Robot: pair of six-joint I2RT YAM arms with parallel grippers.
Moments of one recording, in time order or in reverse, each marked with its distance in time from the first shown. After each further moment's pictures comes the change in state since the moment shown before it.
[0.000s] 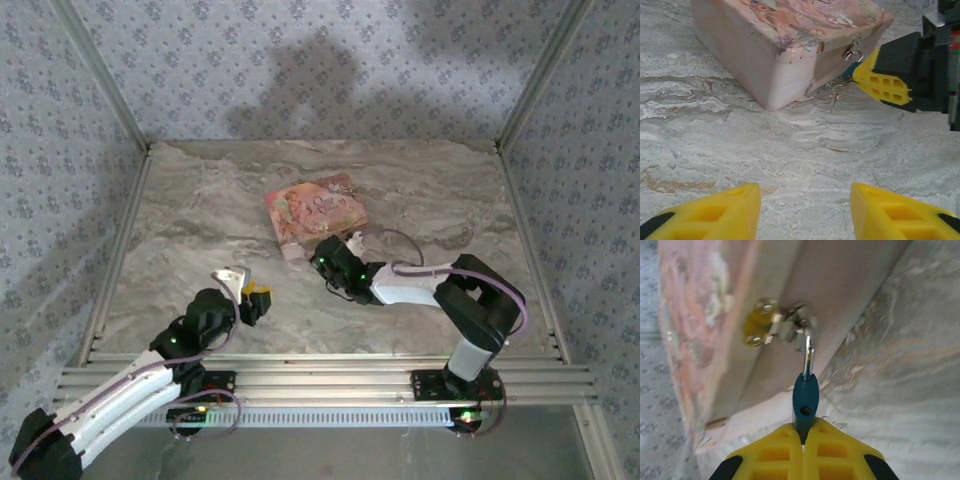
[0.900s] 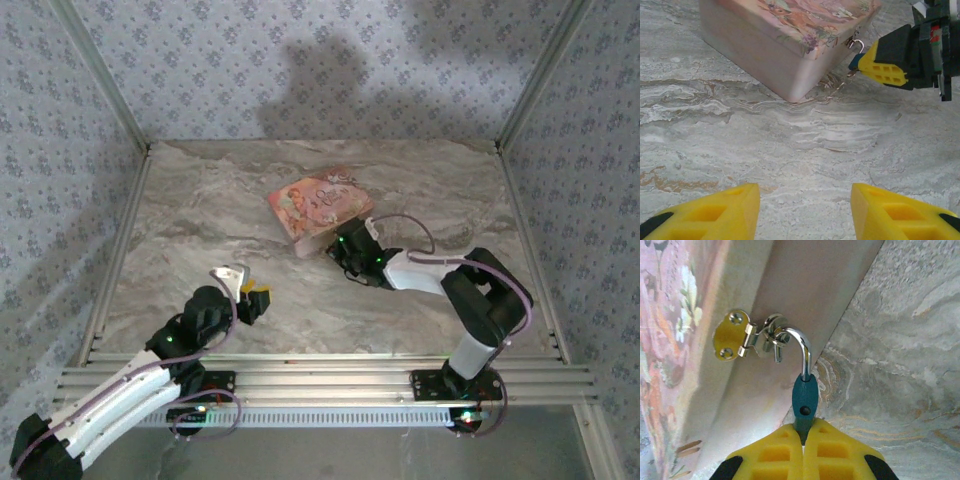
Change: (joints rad) left arm 0.000 -0.016 0.056 -0.097 0.000 0.003; right arm -0.180 -0.030 0.003 -0.064 -0.172 -0.238
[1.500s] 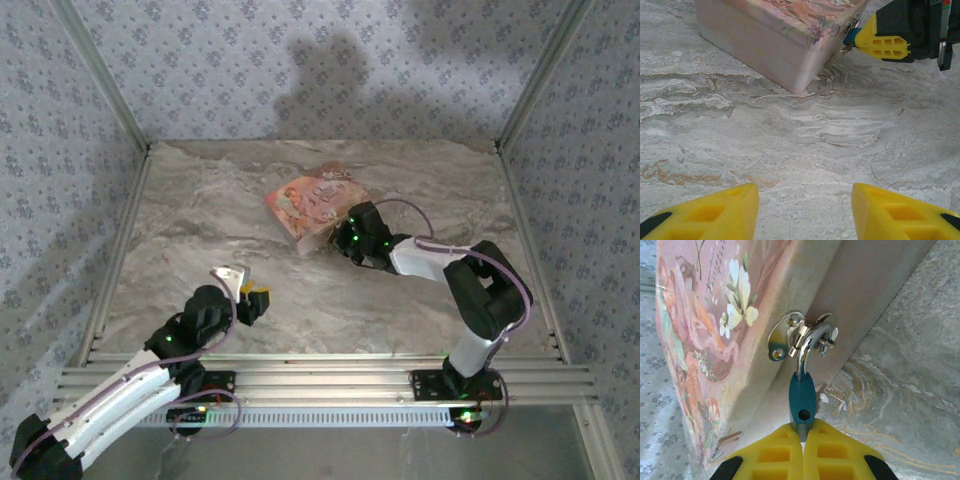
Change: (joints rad) left arm 0.000 0.000 0.015 -0.040 0.000 0.000; right arm -0.109 0.038 0.069 -0.006 -0.268 -0.152
